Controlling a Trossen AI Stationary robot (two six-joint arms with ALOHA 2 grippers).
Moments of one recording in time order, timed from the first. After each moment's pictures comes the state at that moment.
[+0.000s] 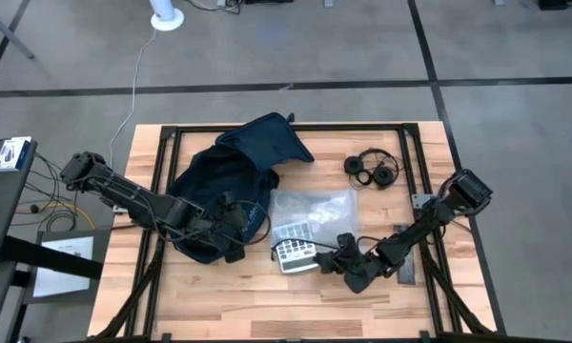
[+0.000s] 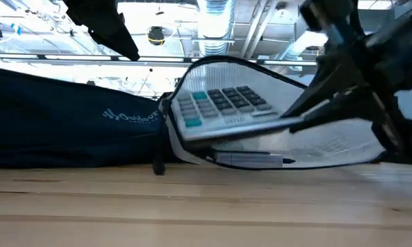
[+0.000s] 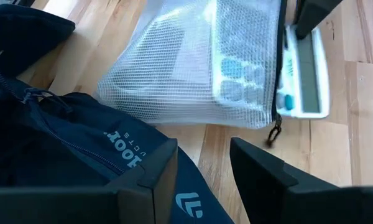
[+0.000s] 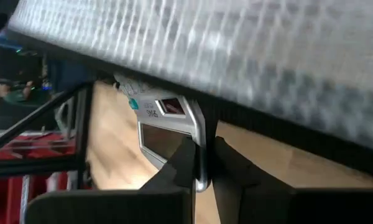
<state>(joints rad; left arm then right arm) -0.40 1.30 0.96 -0.57 -0.51 -0.43 0.64 1.72 0.75 0.24 0.70 1.81</state>
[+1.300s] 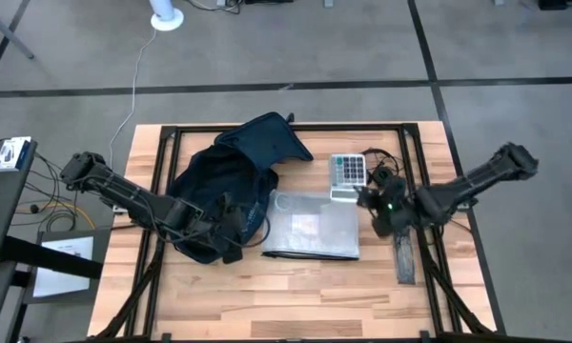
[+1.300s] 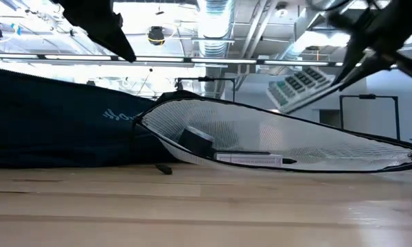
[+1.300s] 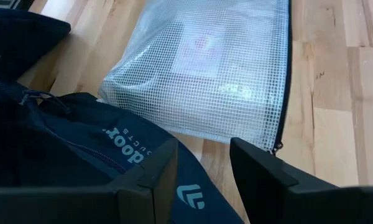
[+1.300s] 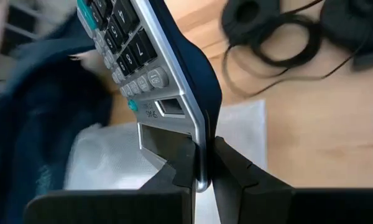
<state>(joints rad) -0.42 1.30 0.96 -0.59 -0.52 -0.40 0.33 1.06 0.75 -0.91 0.73 1.98</state>
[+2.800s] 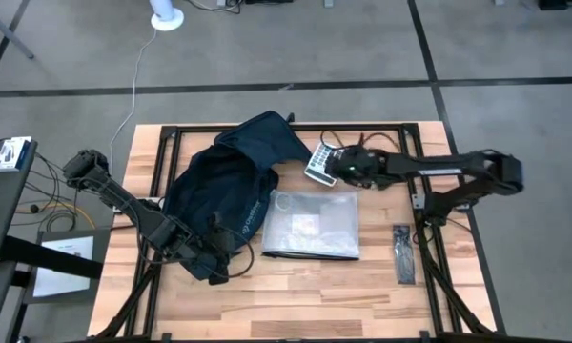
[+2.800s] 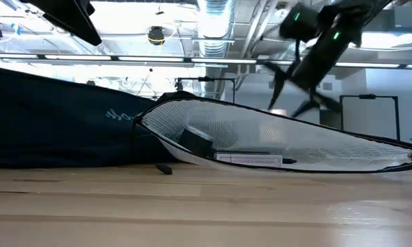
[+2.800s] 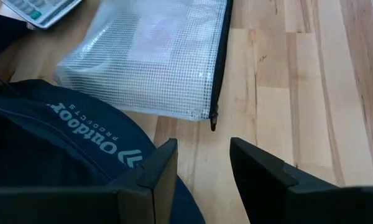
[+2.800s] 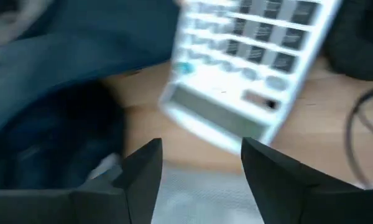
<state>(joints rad) -0.64 1.30 0.96 -0.64 -0.58 -0.57 -0.25 1.28 0.75 -0.31 0.23 1.37</state>
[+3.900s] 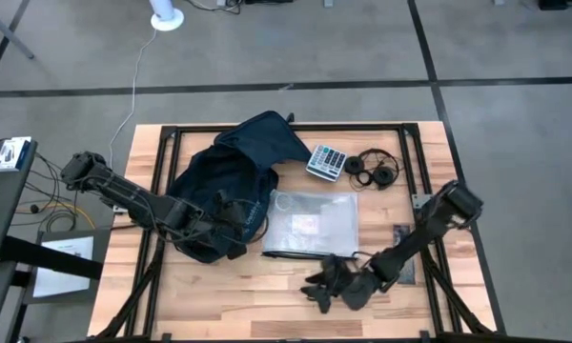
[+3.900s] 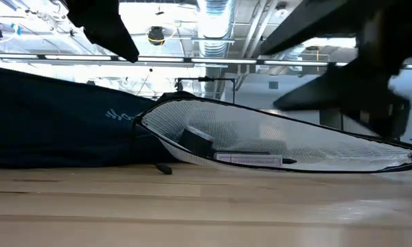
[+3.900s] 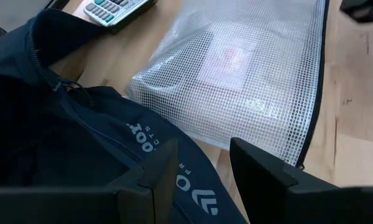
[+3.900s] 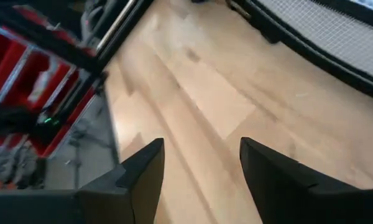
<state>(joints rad) -0.41 1.30 0.96 -0.61 -0.61 -0.52 0.68 1.91 0.93 0.40 0.63 1.22</state>
